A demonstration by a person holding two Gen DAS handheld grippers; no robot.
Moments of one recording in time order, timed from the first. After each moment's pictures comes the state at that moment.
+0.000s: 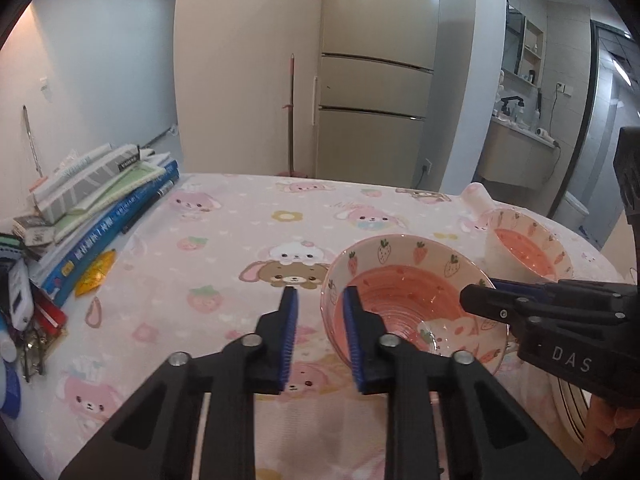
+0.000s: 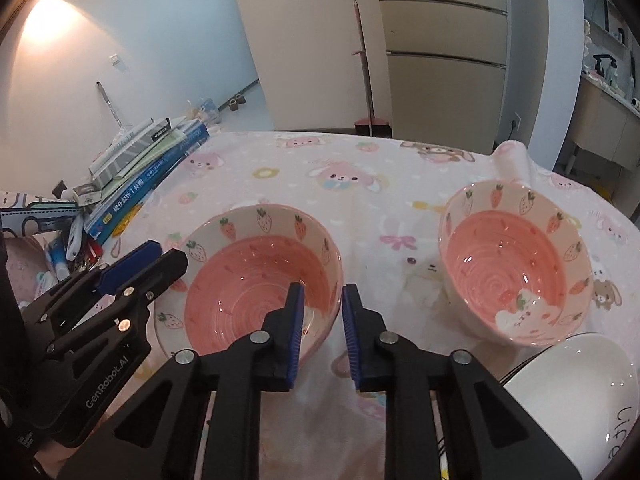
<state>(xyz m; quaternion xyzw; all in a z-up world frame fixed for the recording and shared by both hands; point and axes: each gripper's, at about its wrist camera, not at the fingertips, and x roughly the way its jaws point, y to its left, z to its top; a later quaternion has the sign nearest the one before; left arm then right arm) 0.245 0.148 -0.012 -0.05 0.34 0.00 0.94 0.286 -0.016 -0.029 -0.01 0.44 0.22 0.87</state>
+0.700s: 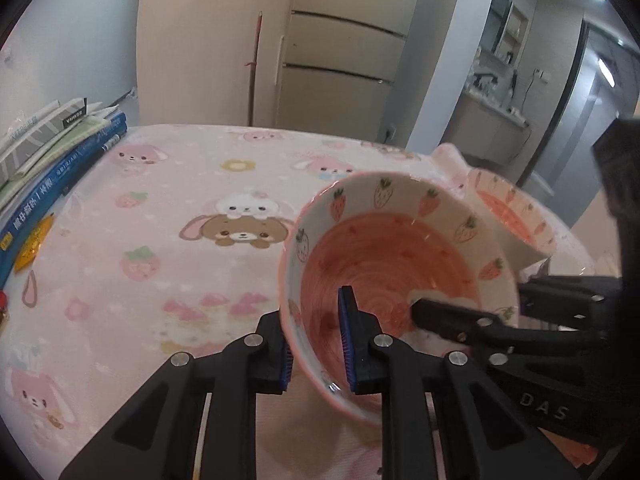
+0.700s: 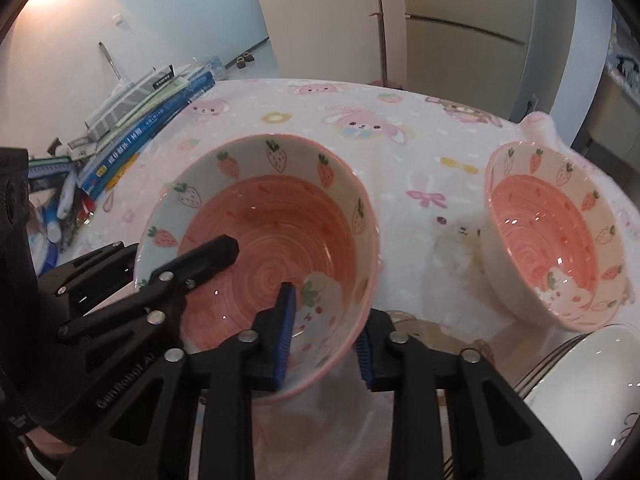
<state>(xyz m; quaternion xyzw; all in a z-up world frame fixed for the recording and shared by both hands) 0.264 0.140 -0.041 -0.06 0.40 -0.06 0.91 0.287 0.004 -0.054 -0.06 0.49 0.23 0.84</state>
